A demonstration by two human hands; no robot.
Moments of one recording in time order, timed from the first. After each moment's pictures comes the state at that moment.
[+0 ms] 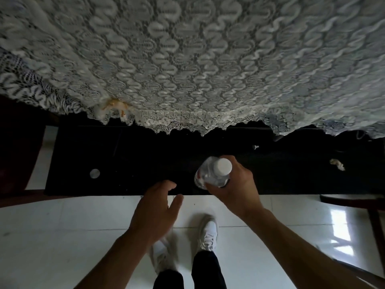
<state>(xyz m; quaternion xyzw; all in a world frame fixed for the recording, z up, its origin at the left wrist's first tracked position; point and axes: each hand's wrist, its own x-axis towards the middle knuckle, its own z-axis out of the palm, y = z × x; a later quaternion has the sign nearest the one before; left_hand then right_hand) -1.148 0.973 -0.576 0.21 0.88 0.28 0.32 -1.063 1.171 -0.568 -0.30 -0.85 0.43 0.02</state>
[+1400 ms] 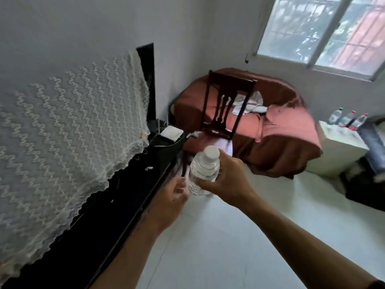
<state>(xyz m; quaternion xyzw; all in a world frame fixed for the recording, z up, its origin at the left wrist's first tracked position) -0.856 0.986 -0.180 0.62 0.51 0.35 0.49 -0.671 0.973 -0.096 -0.59 -0.69 0.16 0.39</state>
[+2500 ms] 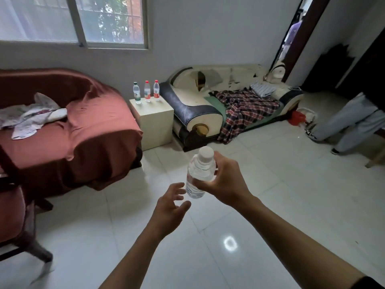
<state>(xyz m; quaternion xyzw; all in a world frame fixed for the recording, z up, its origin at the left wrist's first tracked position) -0.127 0.881 -0.197 0.79 0.18 0.11 0.58 -0.017 0.746 -0.097 -0.84 -0.38 -0.04 0.38</state>
